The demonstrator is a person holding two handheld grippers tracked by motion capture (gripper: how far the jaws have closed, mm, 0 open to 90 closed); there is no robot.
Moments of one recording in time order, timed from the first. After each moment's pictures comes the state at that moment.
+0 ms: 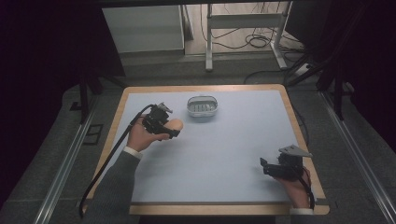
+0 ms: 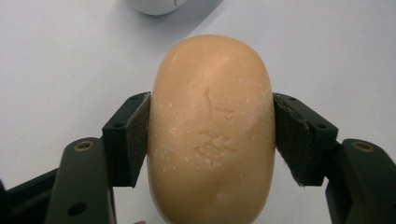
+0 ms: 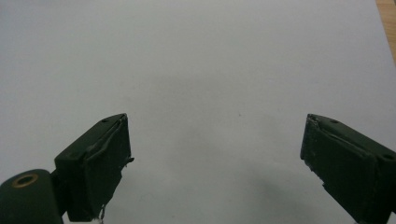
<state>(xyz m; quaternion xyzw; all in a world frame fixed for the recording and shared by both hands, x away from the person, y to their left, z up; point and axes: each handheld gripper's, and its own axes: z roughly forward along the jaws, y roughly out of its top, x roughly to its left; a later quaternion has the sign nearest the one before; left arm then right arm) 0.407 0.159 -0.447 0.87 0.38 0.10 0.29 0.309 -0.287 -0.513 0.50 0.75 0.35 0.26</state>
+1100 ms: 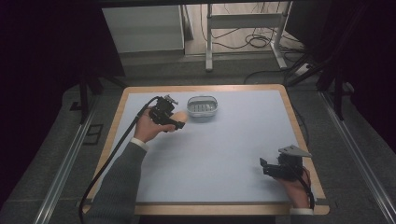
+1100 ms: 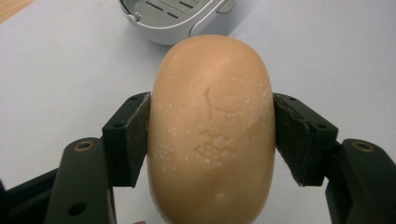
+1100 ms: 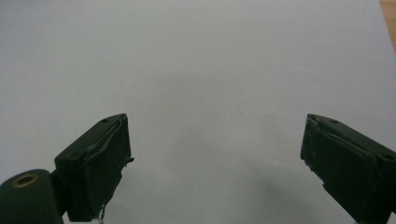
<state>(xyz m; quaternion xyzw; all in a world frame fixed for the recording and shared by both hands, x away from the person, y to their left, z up) 0.439 0.145 -0.444 0.87 0.38 0.10 0.29 0.310 -0.287 -0.514 0.50 0.75 0.35 0.26</state>
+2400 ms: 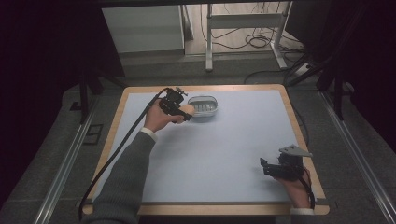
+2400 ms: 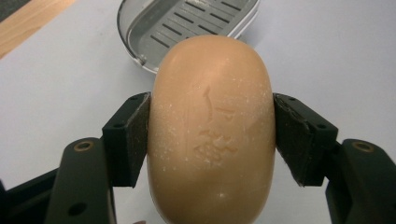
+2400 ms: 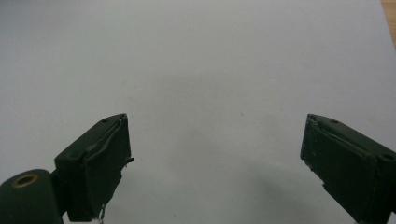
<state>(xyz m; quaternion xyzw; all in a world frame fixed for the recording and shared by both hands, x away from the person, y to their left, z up) 0.476 0.120 -0.436 0.88 0.38 0.10 0.28 0.309 -0.288 -0.512 0.50 0.75 0.35 0.26</state>
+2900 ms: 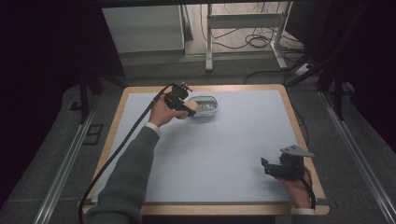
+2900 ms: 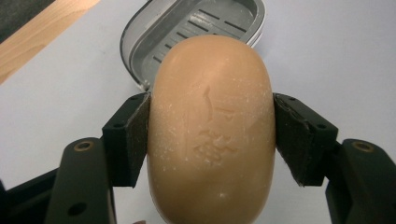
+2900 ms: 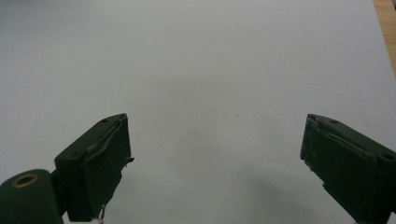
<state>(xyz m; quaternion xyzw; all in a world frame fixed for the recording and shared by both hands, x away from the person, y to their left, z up) 0.493 0.104 -0.432 0.88 0.38 0.11 0.27 0.309 -0.290 -0.512 0.50 0.75 0.36 0.26</state>
